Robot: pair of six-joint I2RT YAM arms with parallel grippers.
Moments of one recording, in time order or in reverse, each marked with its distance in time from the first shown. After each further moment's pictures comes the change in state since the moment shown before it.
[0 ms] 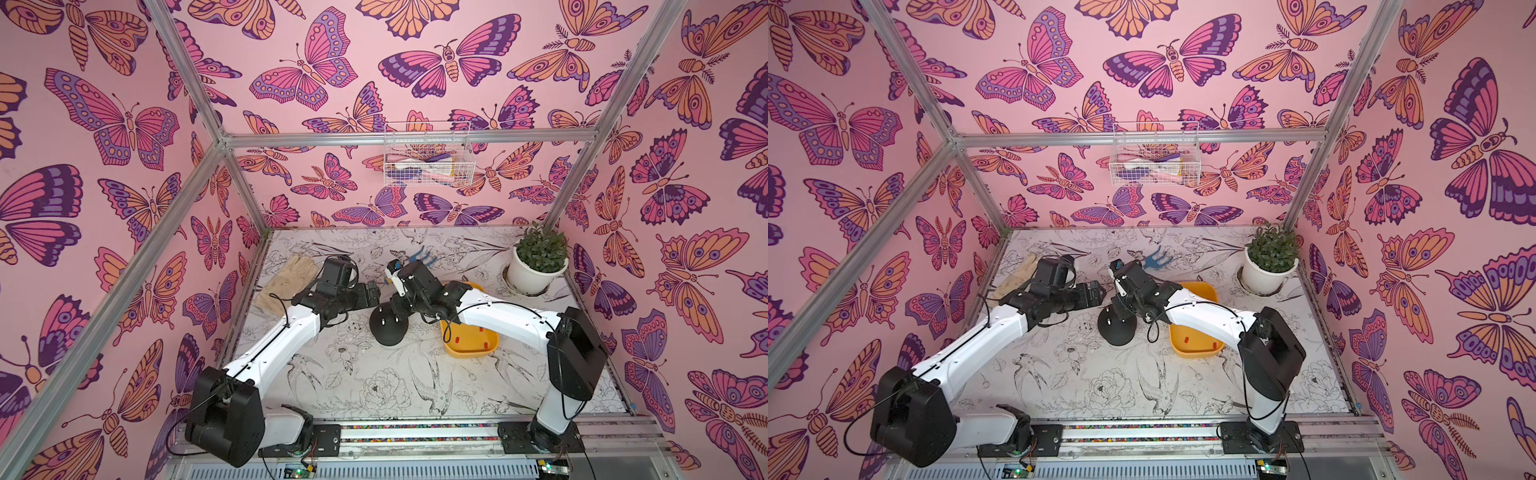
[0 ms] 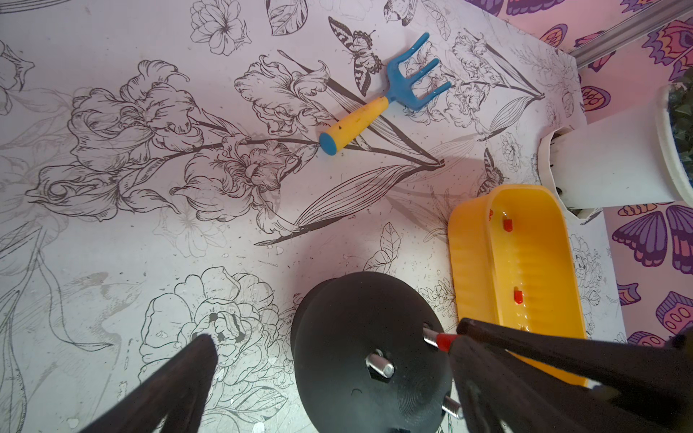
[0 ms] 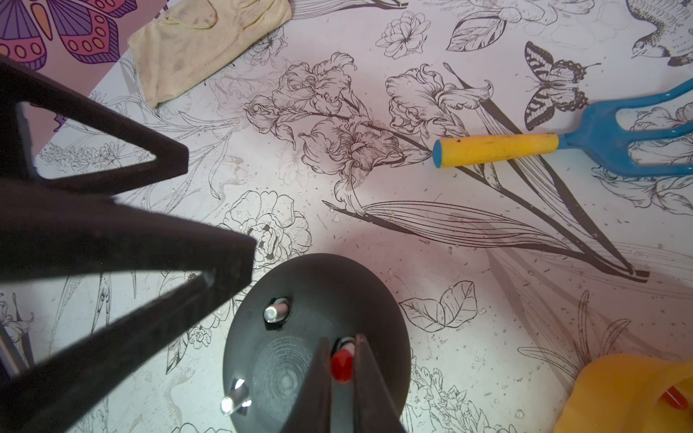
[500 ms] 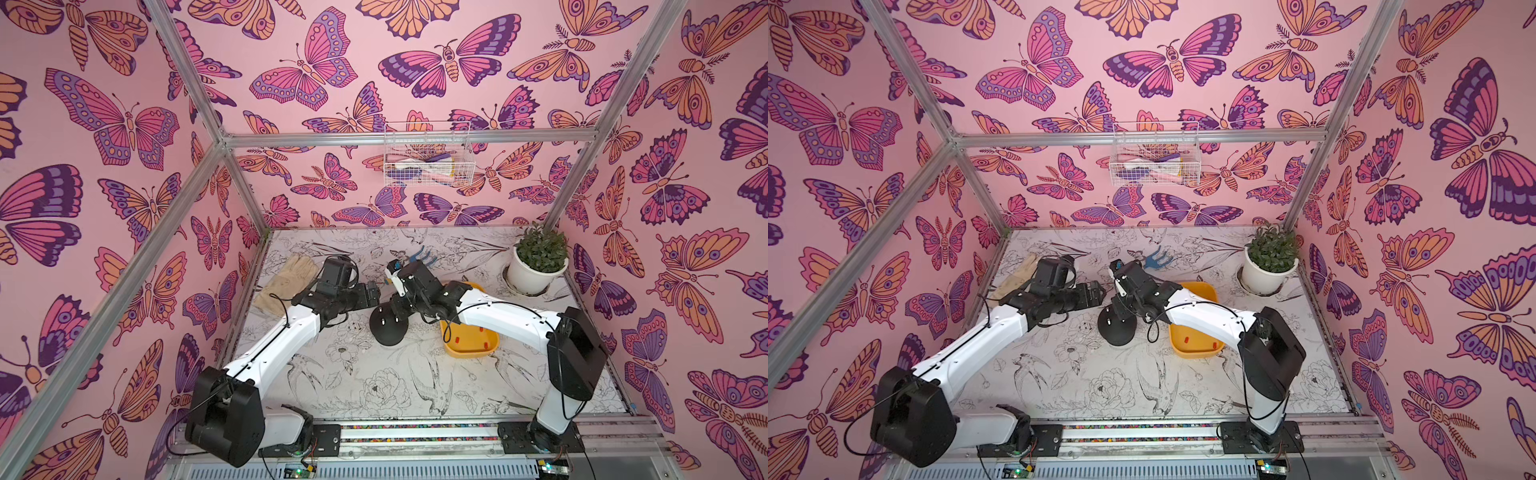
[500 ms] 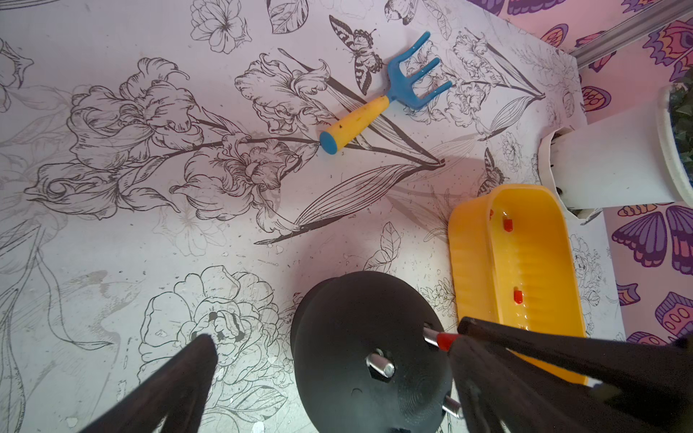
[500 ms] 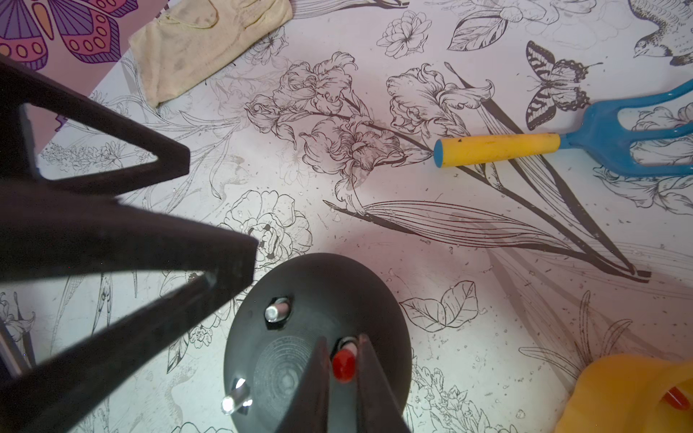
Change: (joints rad) left arm 0.000 0.000 -0.002 0.000 0.001 -0.003; right arm 0.000 0.000 0.000 0.000 0.000 0.000
